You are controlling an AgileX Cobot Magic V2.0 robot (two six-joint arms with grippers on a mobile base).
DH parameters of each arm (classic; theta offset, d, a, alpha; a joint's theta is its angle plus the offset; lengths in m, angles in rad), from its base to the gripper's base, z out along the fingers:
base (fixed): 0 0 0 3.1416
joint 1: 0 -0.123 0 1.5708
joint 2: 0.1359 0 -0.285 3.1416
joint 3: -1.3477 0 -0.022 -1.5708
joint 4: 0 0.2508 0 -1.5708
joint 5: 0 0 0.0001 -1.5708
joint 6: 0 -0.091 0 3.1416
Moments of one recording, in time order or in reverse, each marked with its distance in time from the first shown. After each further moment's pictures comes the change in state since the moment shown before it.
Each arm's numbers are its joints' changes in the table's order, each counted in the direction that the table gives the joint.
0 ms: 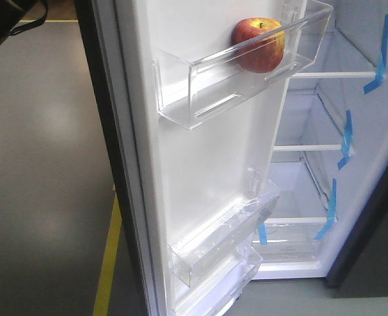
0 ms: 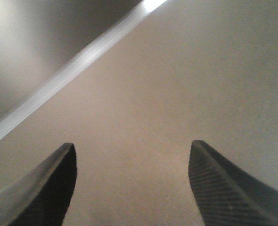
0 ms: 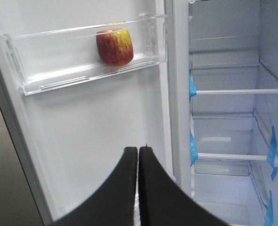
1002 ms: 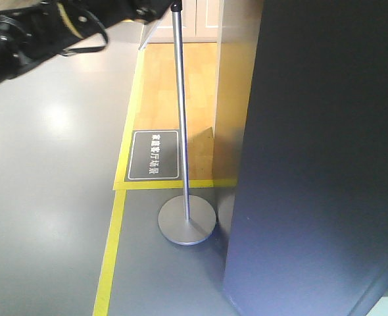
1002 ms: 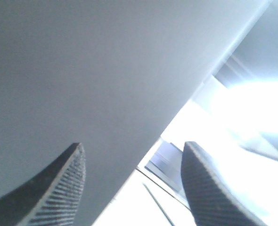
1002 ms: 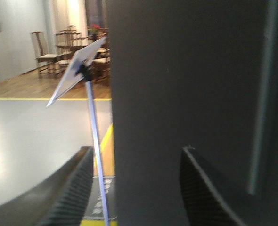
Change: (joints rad) left arm 0.139 0.002 0.002 0.235 -0.043 0.000; right arm 0.000 0.310 0.023 0.000 -0.372 0.141
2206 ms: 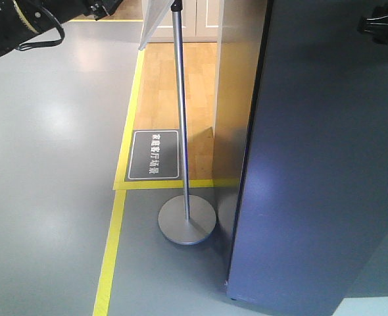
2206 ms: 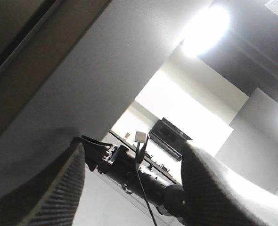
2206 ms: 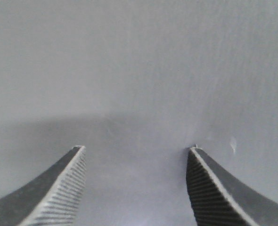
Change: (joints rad) left arm -0.136 0.000 0.000 0.056 -0.002 0.000; right arm 0.000 1.188 0.643 0.014 -0.465 0.082
